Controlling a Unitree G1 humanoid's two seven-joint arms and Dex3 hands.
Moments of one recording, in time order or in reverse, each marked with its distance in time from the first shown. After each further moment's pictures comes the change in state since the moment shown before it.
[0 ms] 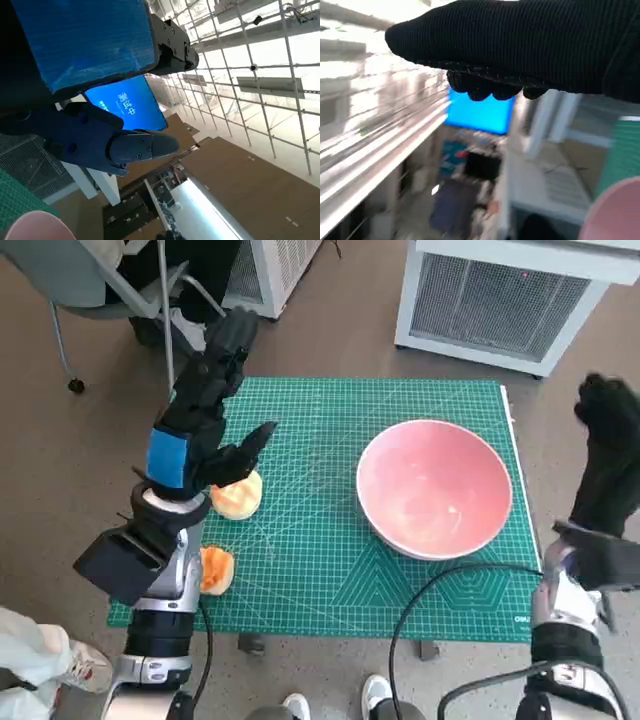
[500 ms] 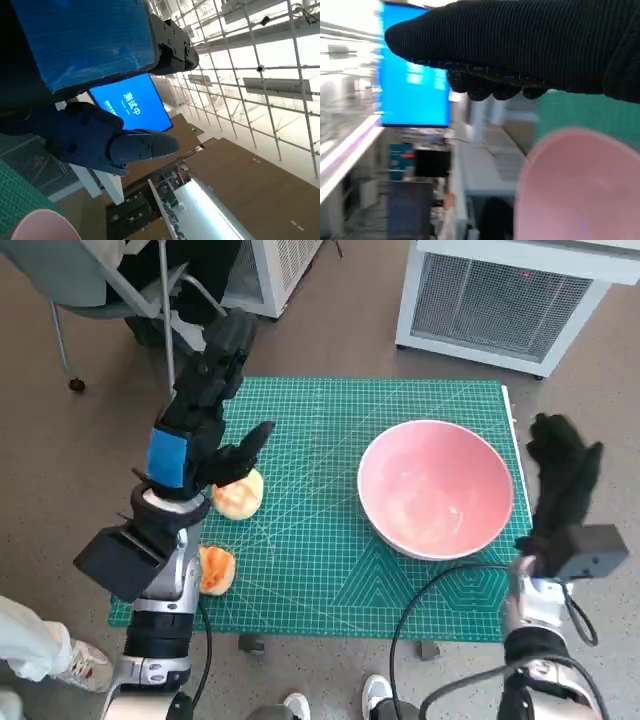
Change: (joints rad) left arm 0.006 0.007 0.005 -0.006 -0.002 0.026 0.002; right arm -0.050 0.076 -0.006 0.208 0.035 0.136 0.023
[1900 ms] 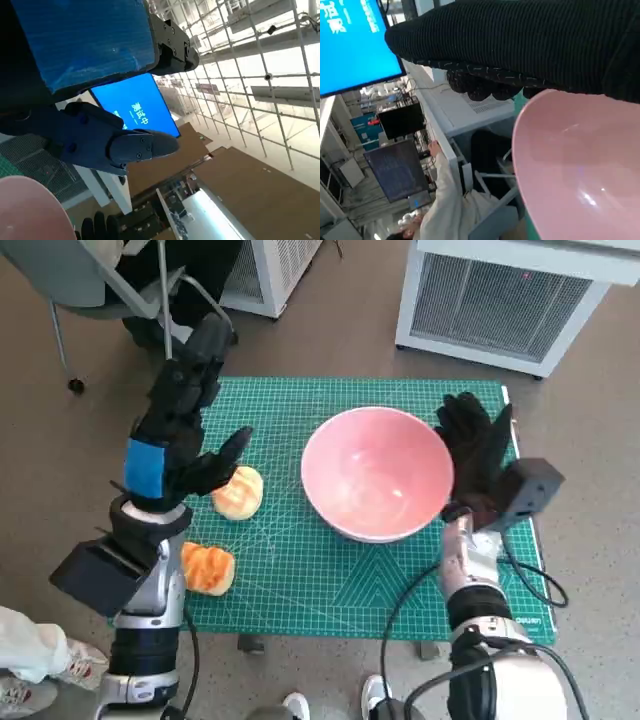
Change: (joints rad) left arm 0.088 0.026 0.029 -0.143 0.013 0.073 0.035; right arm -0.230 0.174 -0.051 0.097 0.053 0.240 0.044
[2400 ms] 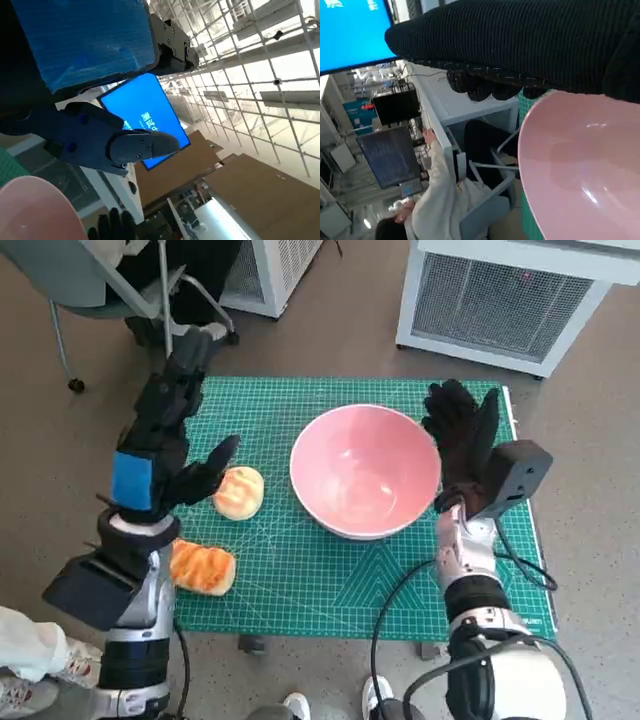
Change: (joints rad) left arm 0.069 0.033 0.024 -0.068 0.018 0.011 0.021; right arm -0.026 -0.024 0.013 -0.005 -0.027 -0.006 0.016
